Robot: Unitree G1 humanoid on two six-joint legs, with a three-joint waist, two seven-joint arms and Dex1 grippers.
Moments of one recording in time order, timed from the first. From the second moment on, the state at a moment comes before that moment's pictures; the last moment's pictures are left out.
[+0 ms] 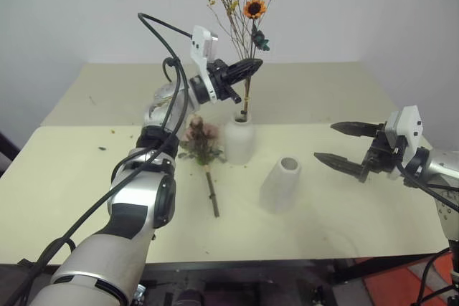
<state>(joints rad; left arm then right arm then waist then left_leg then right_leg) -1.35 0.21 0.14 1.01 -0.35 0.12 -1.04 -0.36 -0.85 -0.25 -0.13 0.53 0.30 1.02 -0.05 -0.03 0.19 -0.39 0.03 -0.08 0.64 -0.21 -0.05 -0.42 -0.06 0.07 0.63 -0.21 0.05</state>
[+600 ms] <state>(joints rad) -1.25 0.19 0.09 1.00 -0.27 0.08 -1.05 -0.34 -0.84 -0.25 -0.15 0.53 0.30 1.02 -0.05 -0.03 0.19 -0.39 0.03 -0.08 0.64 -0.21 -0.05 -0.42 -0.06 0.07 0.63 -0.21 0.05</state>
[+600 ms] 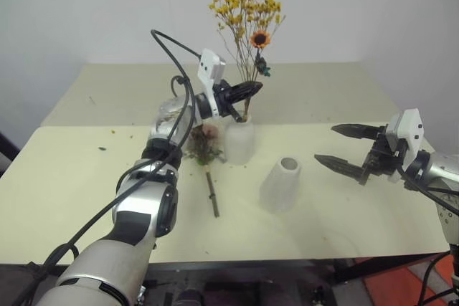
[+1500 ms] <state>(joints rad) -0.80 0.55 0.06 0.11 -0.36 0.72 -0.94 -0.43 -0.83 -0.21 -0.04 0.51 0.27 1.09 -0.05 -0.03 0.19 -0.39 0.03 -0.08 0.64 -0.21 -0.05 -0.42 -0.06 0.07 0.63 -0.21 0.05</state>
